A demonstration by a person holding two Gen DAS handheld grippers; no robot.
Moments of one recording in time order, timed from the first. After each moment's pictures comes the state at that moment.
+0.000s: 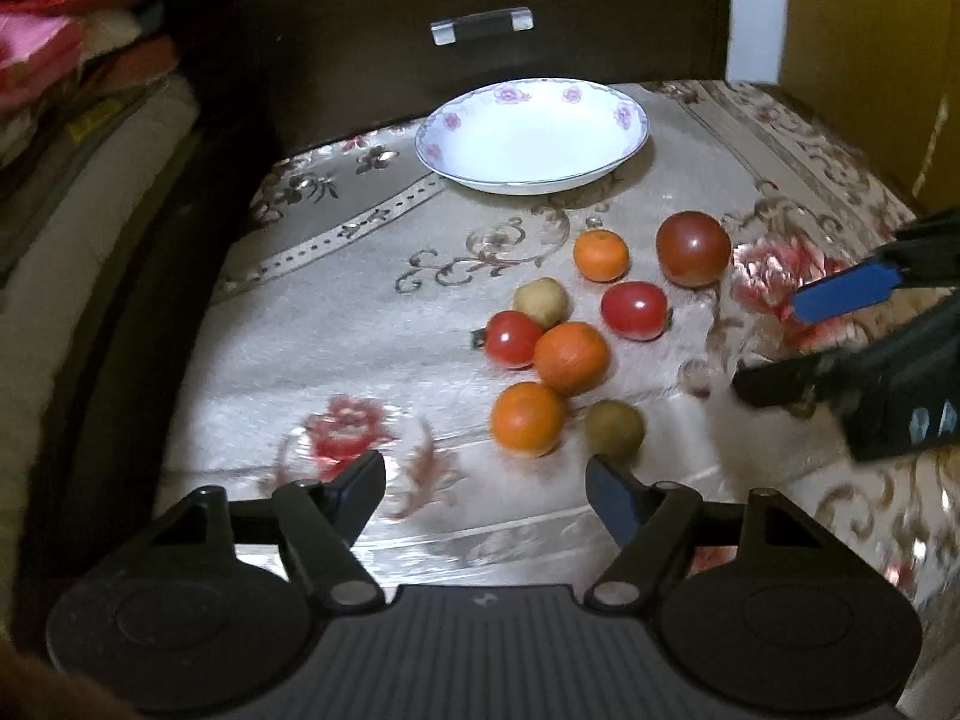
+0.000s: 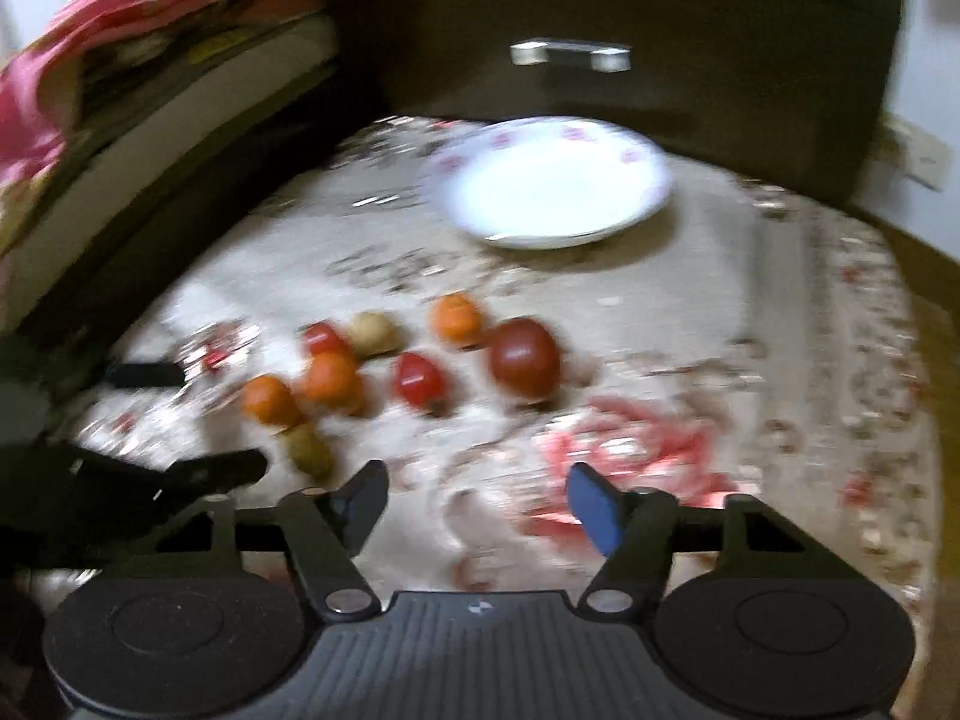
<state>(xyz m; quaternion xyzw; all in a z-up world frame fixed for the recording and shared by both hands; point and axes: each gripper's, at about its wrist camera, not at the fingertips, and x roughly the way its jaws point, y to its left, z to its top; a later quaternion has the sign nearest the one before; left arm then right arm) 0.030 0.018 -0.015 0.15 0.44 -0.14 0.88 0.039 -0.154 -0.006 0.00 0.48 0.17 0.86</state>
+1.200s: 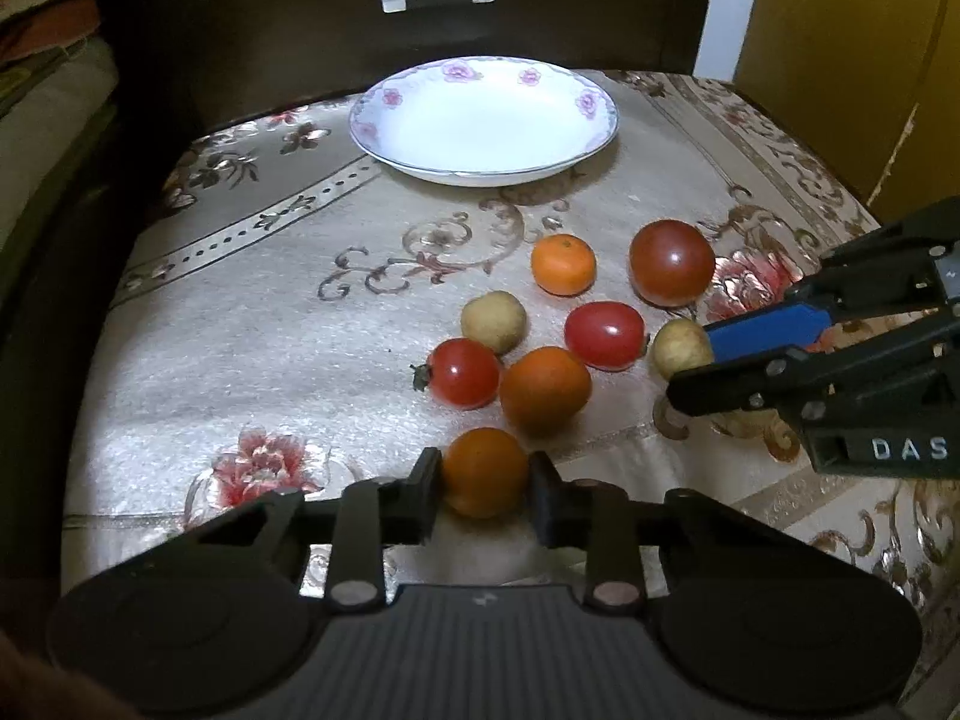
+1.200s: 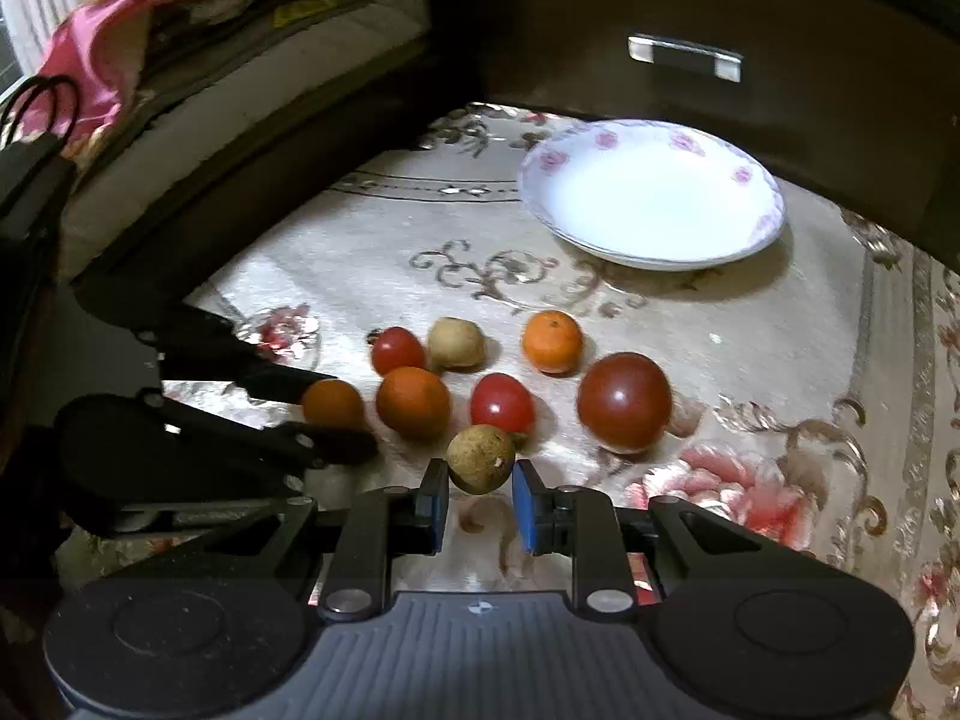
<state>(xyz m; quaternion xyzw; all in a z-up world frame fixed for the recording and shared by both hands) 0.072 0.010 -0.038 0.10 0.47 -0.20 0.85 0.062 -0.141 -0.014 -0.02 0.48 0.23 0.84</state>
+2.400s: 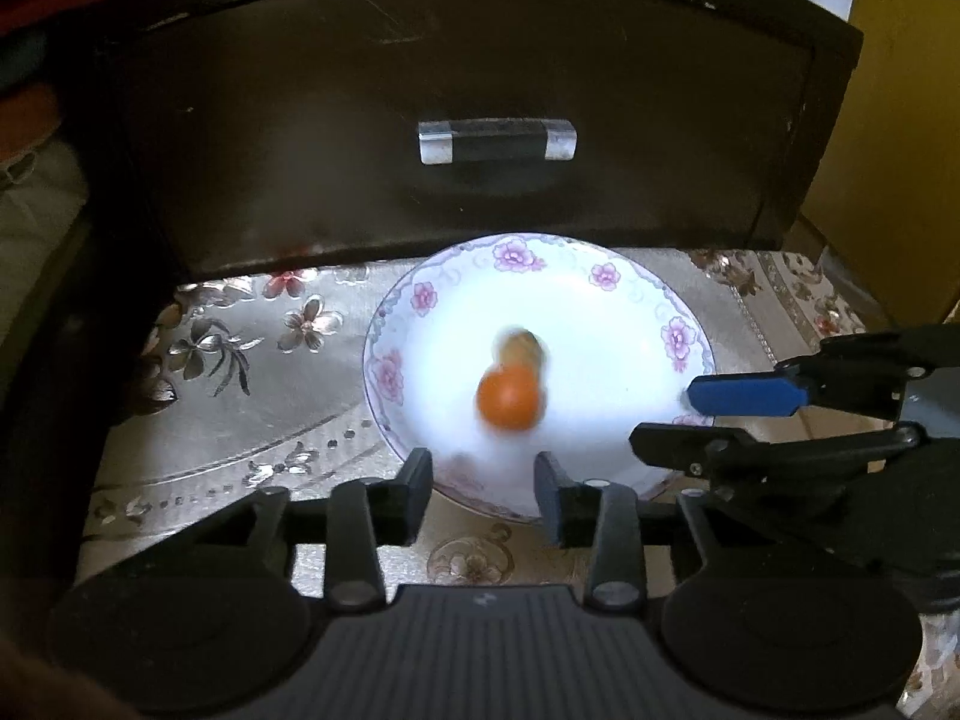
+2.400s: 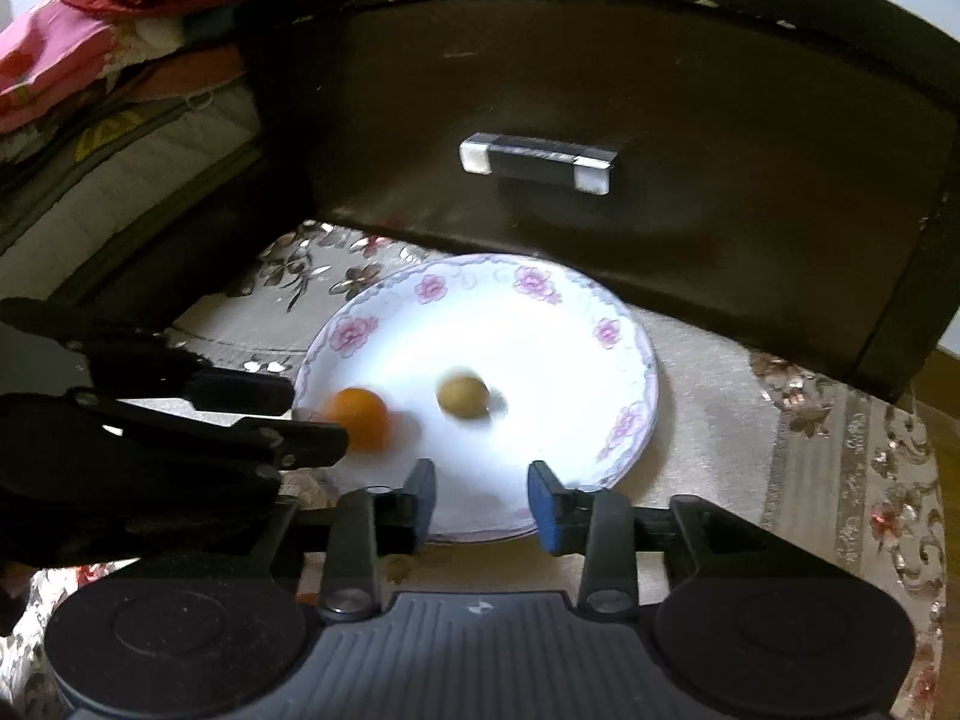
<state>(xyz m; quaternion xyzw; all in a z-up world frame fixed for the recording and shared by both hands) 0.206 -0.026 -0.005 0.05 0.42 -0.17 0.89 0.186 -0.170 -0.013 -0.02 0.43 0.15 0.89</state>
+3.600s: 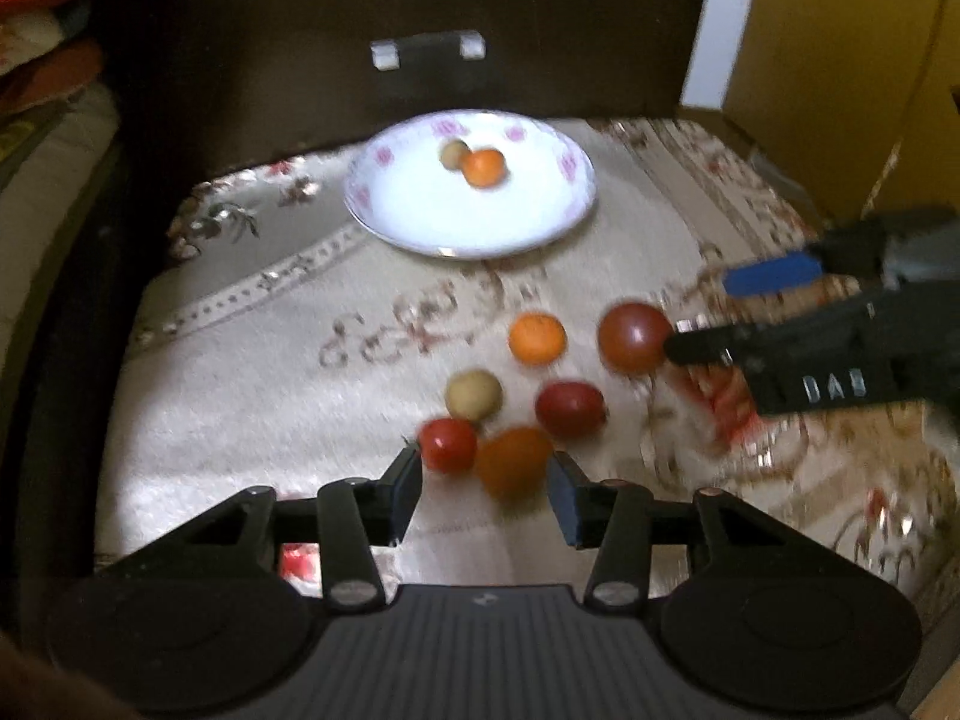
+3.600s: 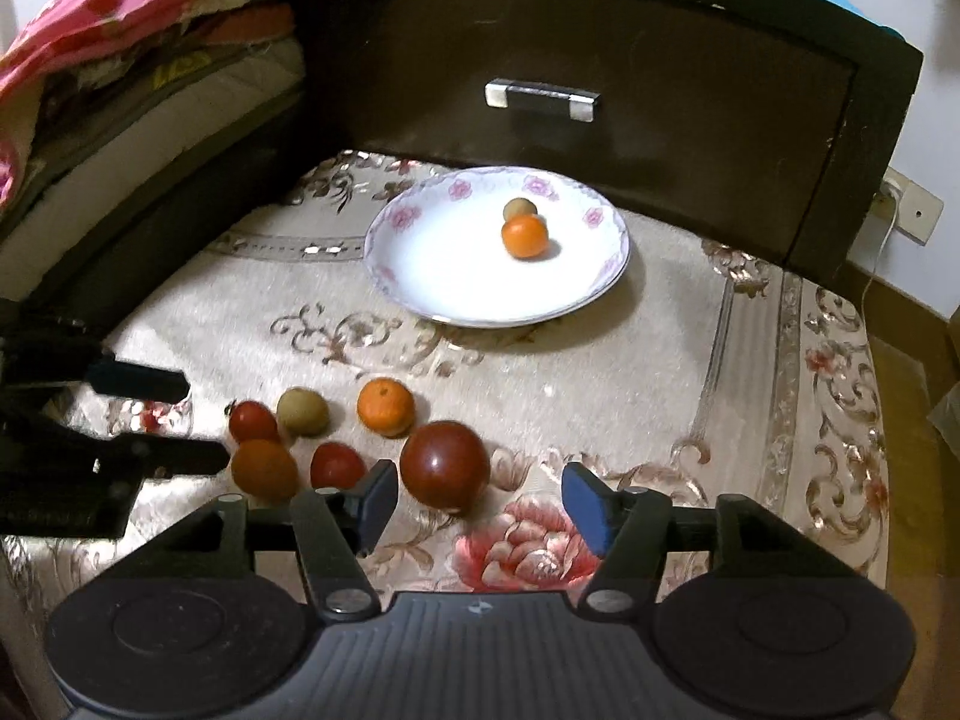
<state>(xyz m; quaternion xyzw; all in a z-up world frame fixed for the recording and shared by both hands) 0.078 0.008 0.003 0.10 0.46 -0.22 0.85 0.081 -0.177 0.006 -0.04 0.46 0.14 0.87</state>
